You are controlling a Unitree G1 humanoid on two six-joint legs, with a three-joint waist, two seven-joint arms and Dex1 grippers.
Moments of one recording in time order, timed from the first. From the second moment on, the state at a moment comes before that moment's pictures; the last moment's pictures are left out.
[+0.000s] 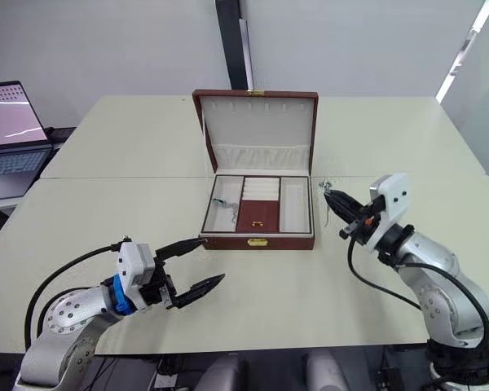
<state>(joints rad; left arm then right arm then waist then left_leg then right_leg) 0.17 0.57 0.12 -0.37 -0.46 0.12 -0.88 -0.25 -0.48 -0.17 -0.50 0.62 0.67 0.51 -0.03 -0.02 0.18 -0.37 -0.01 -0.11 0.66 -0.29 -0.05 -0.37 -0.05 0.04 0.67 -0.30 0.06</state>
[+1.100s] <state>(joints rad) 0.30 0.52 0.16 -0.71 -0.49 0.32 -0.56 -0.42 -0.39 0.03 -0.19 0.49 0.56 0.60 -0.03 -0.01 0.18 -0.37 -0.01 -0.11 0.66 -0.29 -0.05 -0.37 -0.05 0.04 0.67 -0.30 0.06</state>
